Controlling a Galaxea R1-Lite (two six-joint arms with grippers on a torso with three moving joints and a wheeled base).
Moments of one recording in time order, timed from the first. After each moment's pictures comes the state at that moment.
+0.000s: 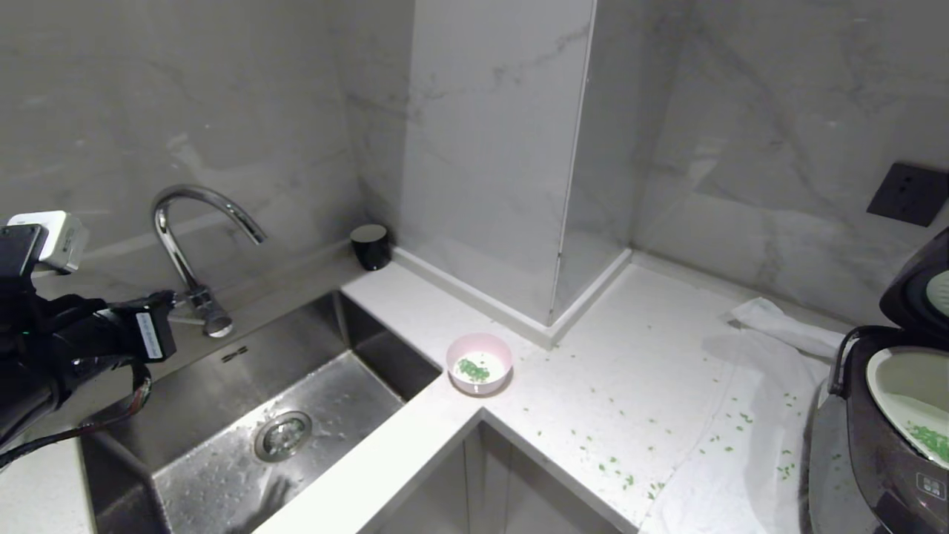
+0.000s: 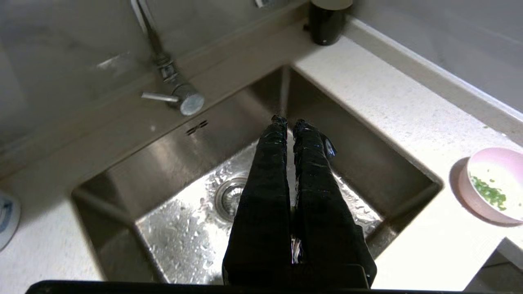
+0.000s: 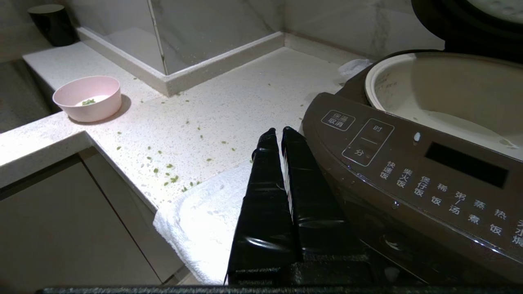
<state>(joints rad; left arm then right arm) -0.04 1.30 -0.55 -0.56 0.16 -0.02 0.01 0.00 0.00 -0.01 0.01 -0.03</state>
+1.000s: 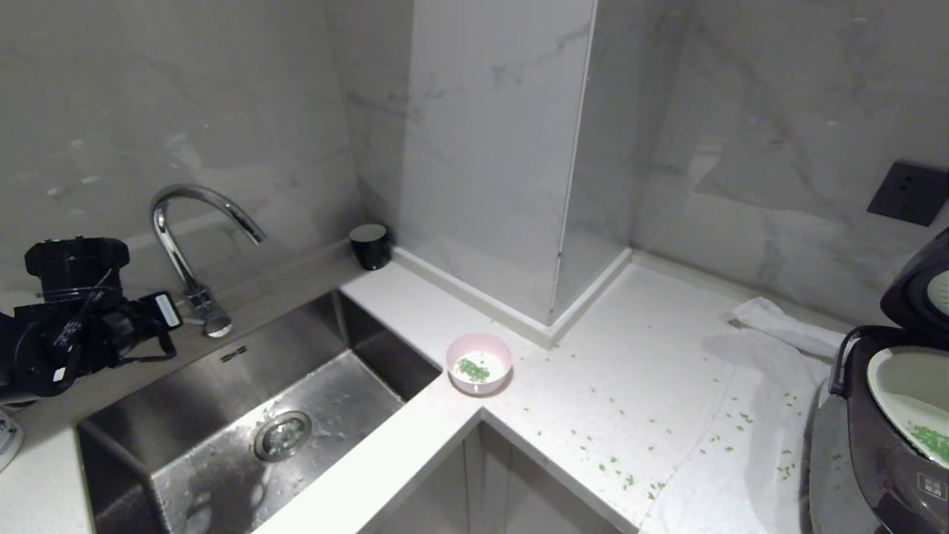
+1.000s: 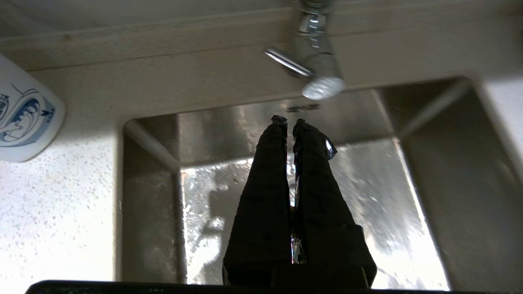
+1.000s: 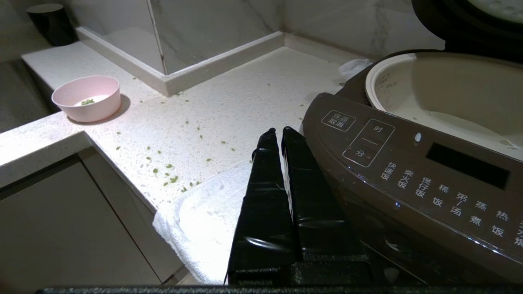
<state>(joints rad) 0.23 1.87 -0.87 -0.58 0.33 -0.23 0.01 0.00 0.00 -0.01 0.01 -0.03</state>
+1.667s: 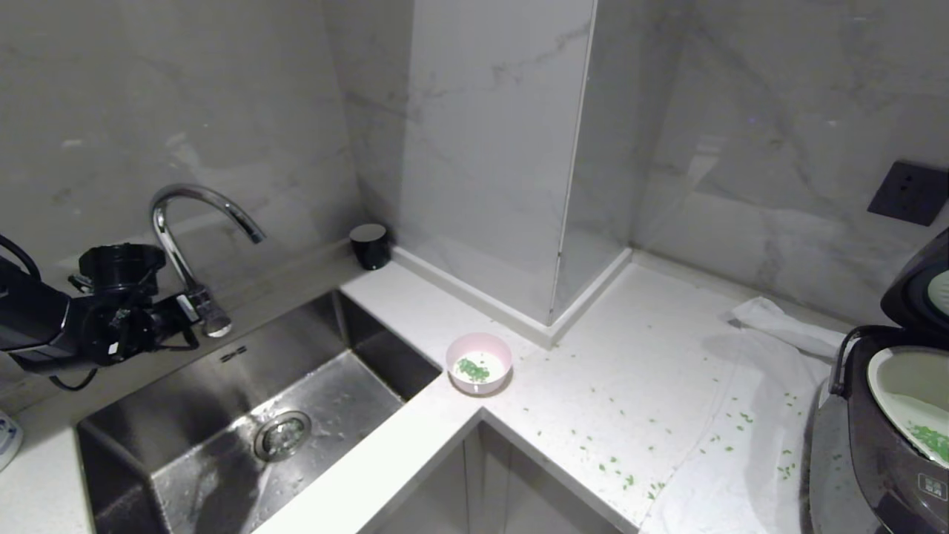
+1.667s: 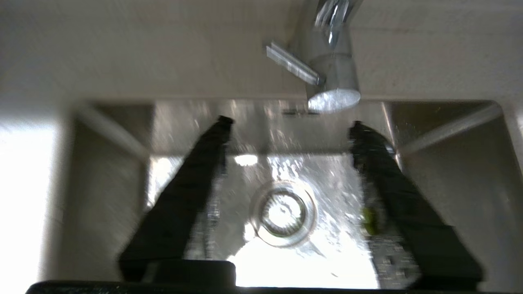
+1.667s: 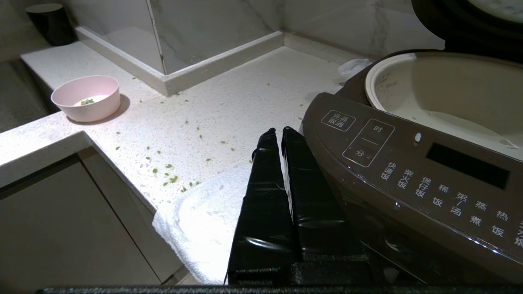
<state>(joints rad) 0.25 2.10 -1.10 -0.49 0.33 -0.39 0.01 0.00 0.00 -0.01 0.01 -0.03</state>
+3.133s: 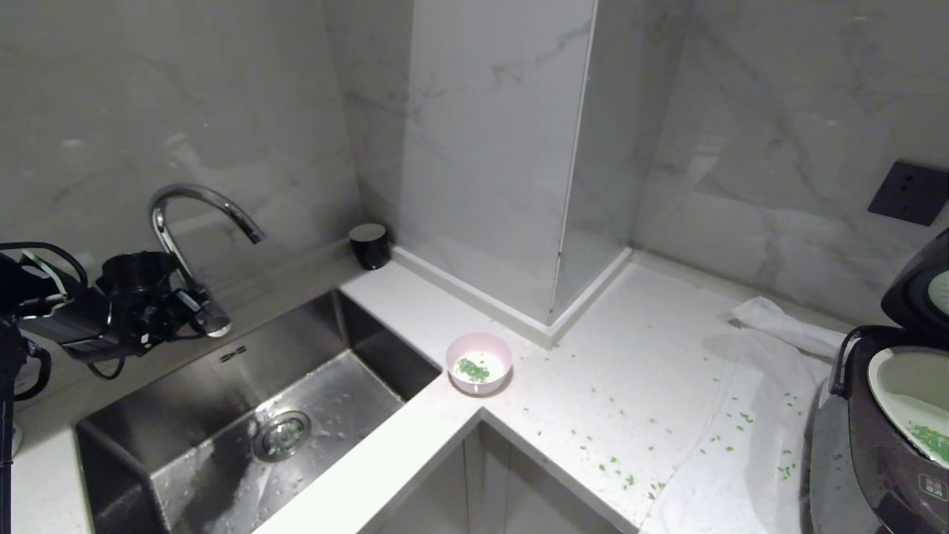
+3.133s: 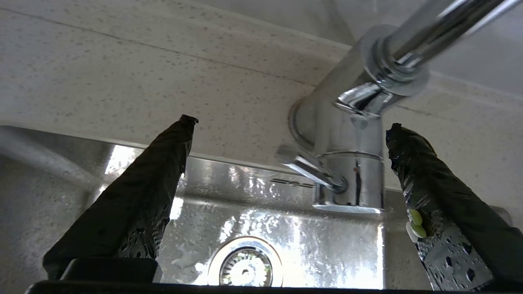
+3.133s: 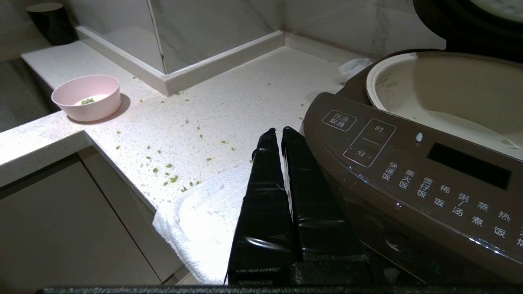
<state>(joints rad) 0.31 2.39 -1.45 -0.47 0.33 -0.55 0.01 0.00 0.00 -0.01 0.01 -0.03</state>
